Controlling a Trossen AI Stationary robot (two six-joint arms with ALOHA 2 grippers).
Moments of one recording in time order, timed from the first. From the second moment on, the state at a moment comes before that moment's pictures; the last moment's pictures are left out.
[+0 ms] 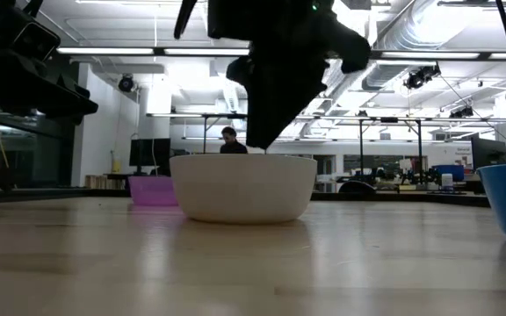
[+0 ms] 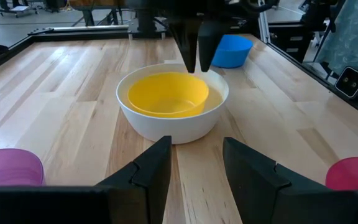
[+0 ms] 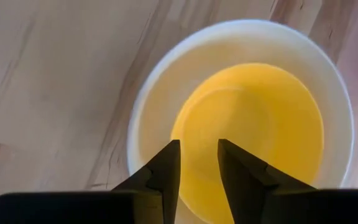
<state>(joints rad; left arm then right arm) -0.29 0.24 0.03 0.00 -0.17 -0.05 0.23 2.07 1.70 -0.85 0.11 -0.21</state>
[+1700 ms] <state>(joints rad) -0.29 0.24 0.03 0.01 -0.17 -0.05 0.53 2.01 1.71 -1.22 0.07 1.28</state>
